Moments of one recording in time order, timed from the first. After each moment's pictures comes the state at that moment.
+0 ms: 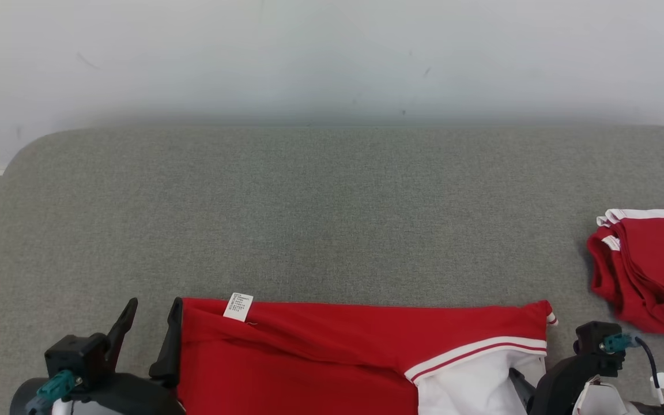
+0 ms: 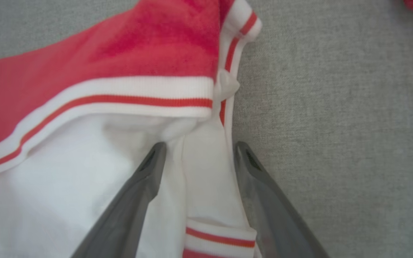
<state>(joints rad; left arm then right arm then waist) -0.10 0.28 -0.33 0.12 -0.39 0.10 -0.06 -0.05 -0.21 0.15 0.29 0.55 -0.13 0.48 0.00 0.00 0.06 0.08</state>
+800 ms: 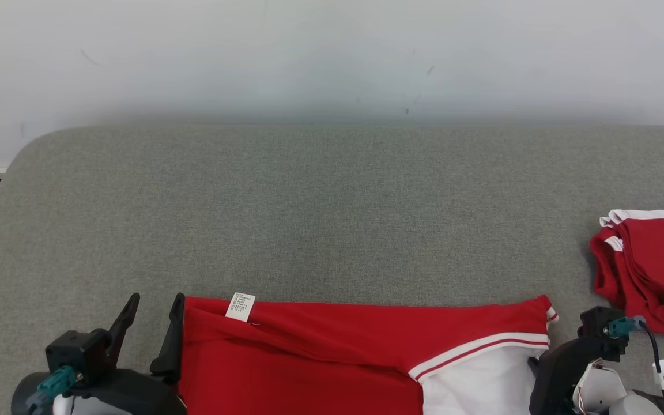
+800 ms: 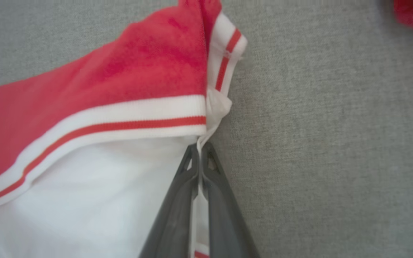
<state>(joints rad) -0.11 0.28 -0.33 0.12 -0.39 0.09 -0.06 -0.11 -0.16 0.07 0.35 0.51 -0.13 0.52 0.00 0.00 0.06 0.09</state>
